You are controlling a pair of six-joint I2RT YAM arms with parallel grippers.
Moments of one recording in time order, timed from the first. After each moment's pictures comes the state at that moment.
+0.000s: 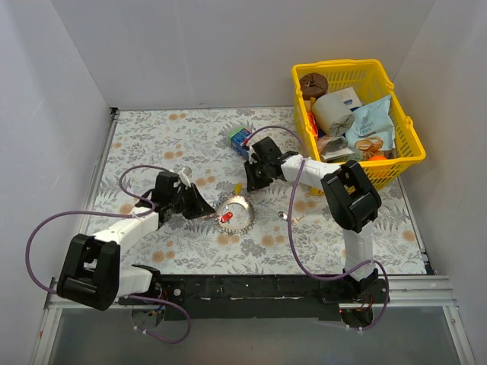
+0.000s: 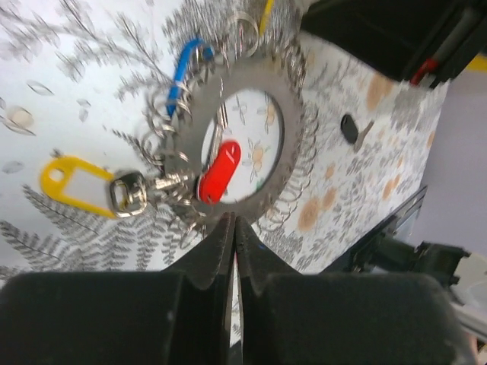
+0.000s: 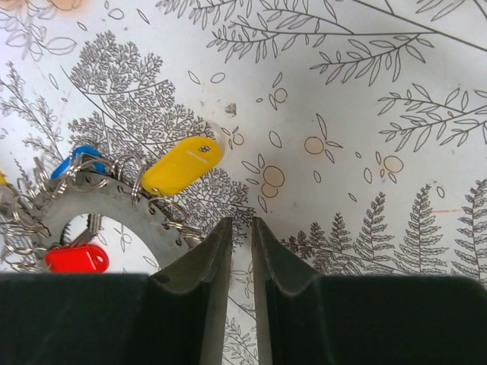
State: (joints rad) left arm -0.24 1.26 0.55 -0.06 0.51 -0.70; right arm 0.66 2.01 1.36 -0.31 -0.24 0.25
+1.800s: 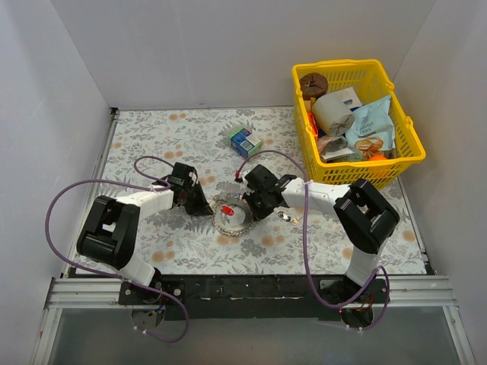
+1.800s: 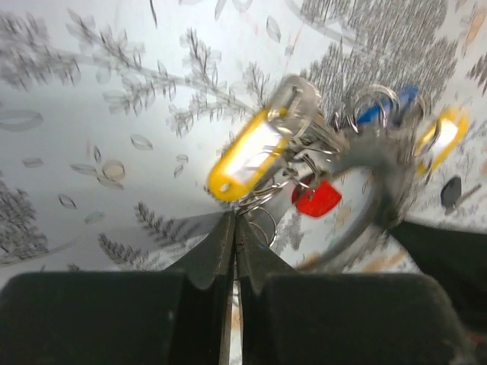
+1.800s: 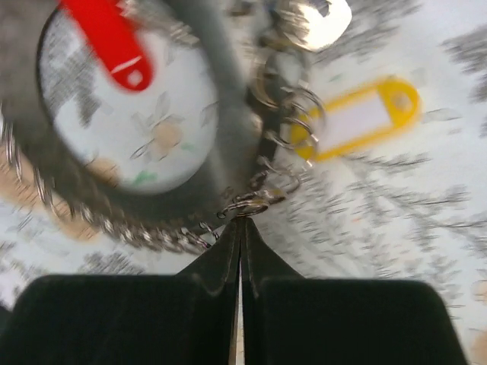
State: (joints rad) left arm -0.34 1.55 0.73 -0.26 0.29 -0.71; right arm 0.84 1.80 1.10 -0.39 -0.09 0.18
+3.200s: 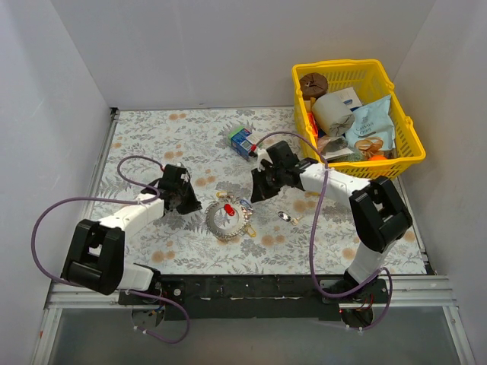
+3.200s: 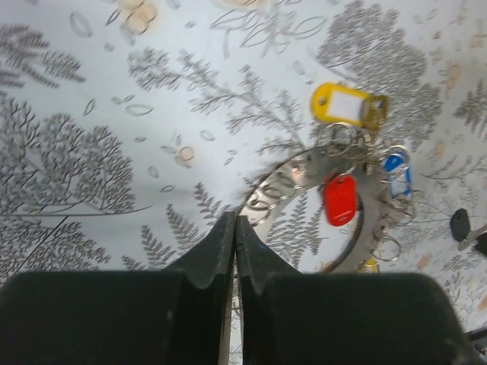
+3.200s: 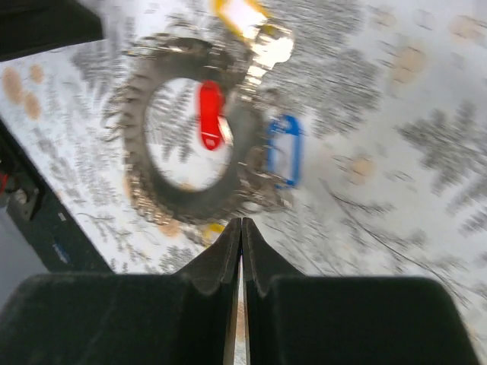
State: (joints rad) left arm -0.33 1.36 0.72 -0.29 0.08 -0.68; right arm 0.69 1.74 1.16 -0.34 -0.51 0.21
